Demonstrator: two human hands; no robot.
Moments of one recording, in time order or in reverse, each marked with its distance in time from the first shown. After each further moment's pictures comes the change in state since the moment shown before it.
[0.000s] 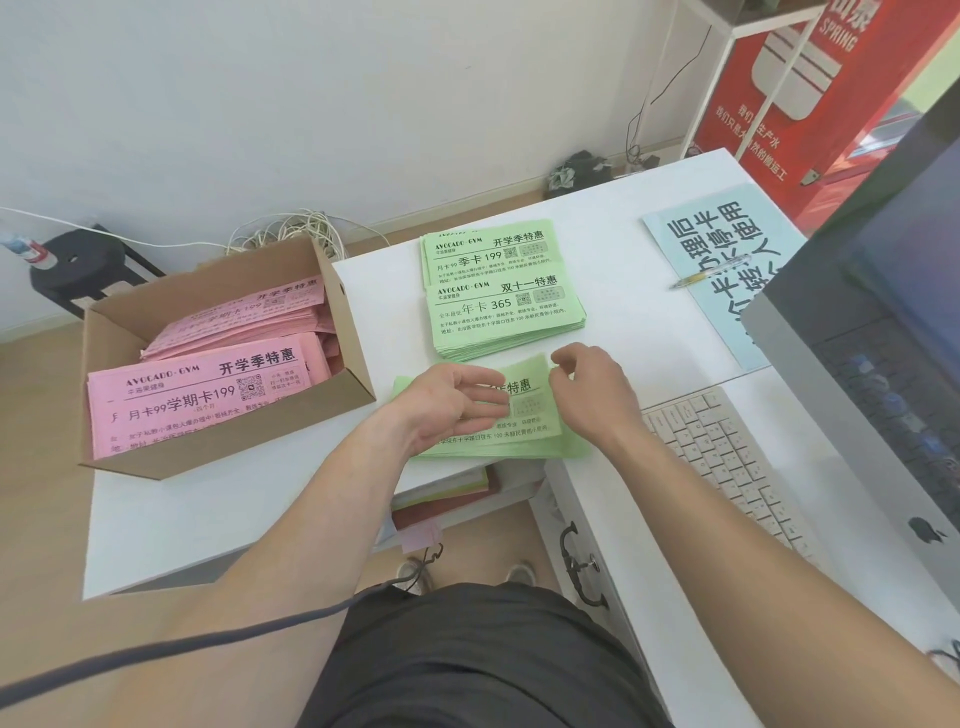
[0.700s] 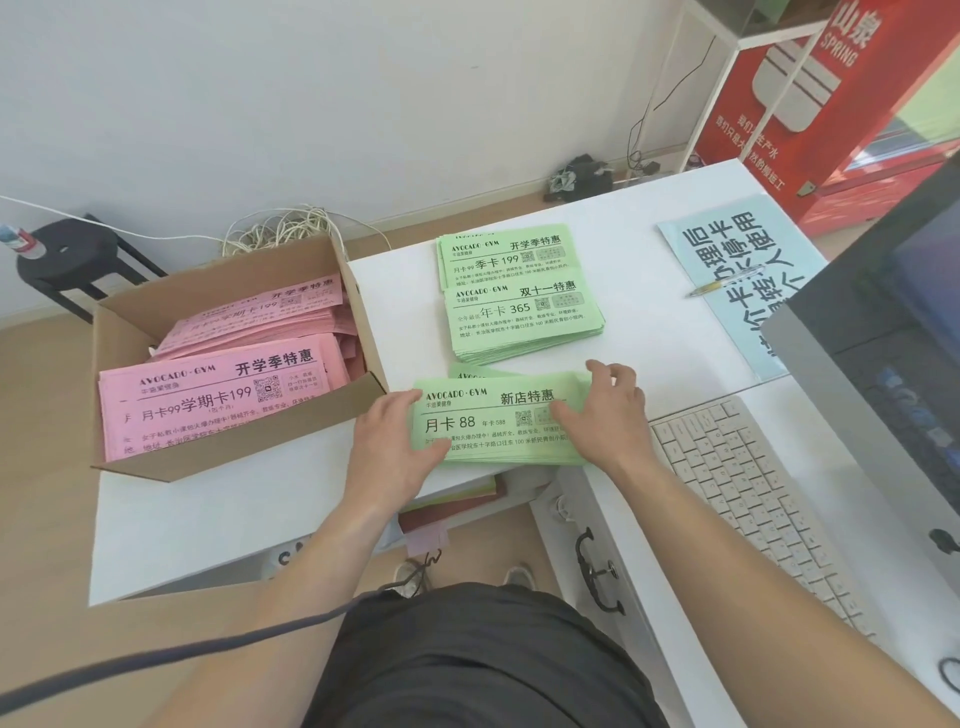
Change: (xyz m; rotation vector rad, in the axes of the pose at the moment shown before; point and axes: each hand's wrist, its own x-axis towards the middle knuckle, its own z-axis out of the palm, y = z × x) left_hand -0.027 -0.078 -0.052 0.735 0.605 0.275; right_hand -0.011 0.004 0.028 -0.138 -0.017 0.103
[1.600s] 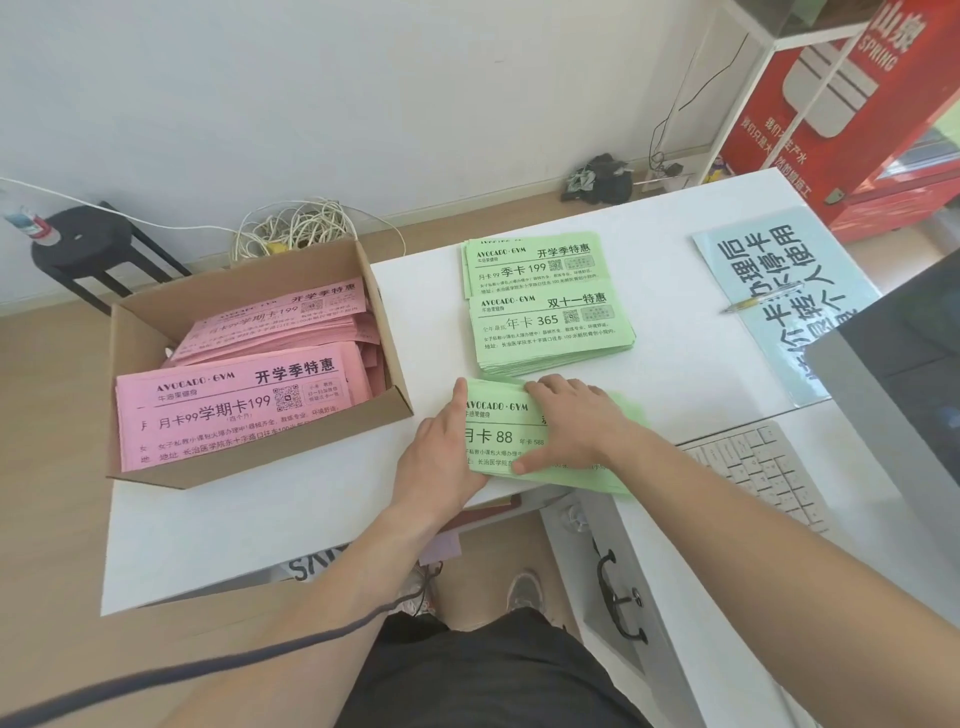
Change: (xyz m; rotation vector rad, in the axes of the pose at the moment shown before) left_hand 0.024 -0.003 0.035 0.181 -0.113 0.134; right_hand 0.043 -0.047 0.017 -0.561 -0.424 -0.447
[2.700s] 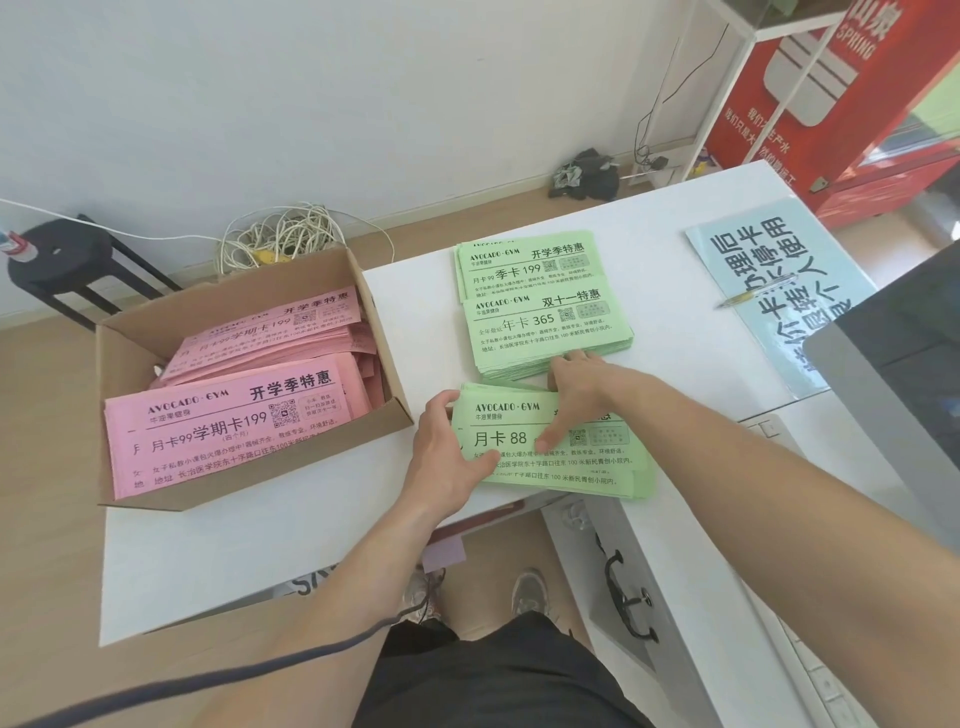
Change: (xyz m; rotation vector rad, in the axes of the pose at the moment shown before) left_hand 0.016 -0.008 0.005 -0.497 0.021 -0.115; right_hand 0.035 0.024 -0.037 0.041 -0.201 0.130
